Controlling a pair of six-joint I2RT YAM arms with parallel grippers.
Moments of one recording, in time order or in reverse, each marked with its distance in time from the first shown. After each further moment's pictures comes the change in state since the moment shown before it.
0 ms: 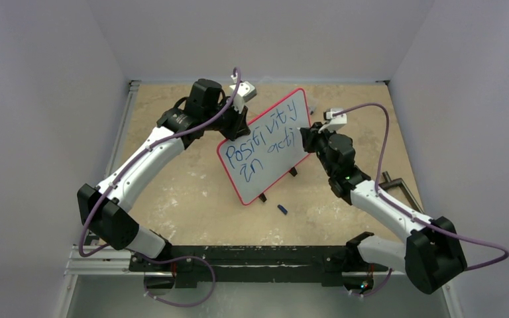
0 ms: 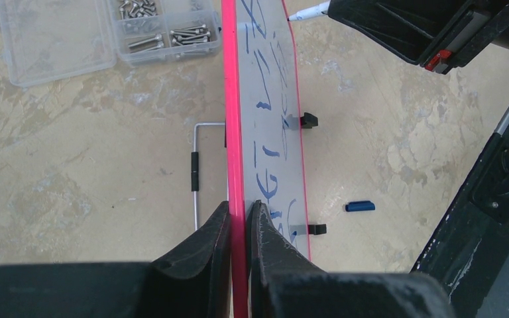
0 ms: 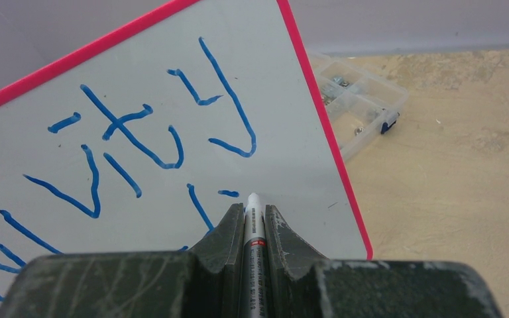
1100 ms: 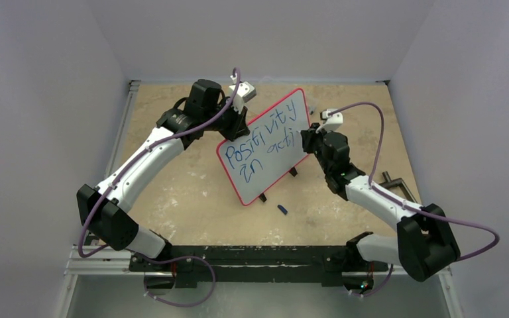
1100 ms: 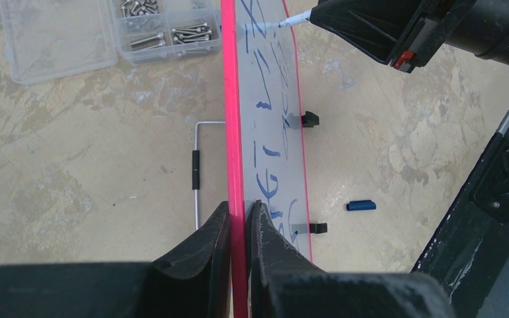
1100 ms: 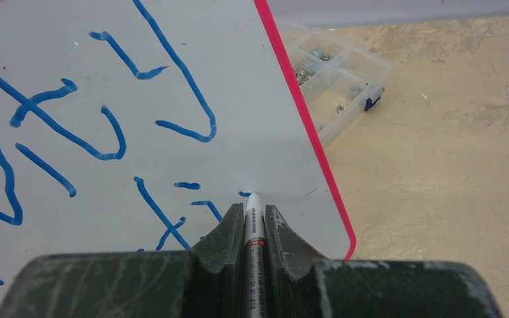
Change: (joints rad) left arm 0.000 -0.006 -0.006 -0.001 -0.002 0.000; right arm -0.015 0.095 0.000 0.022 0.023 -0.004
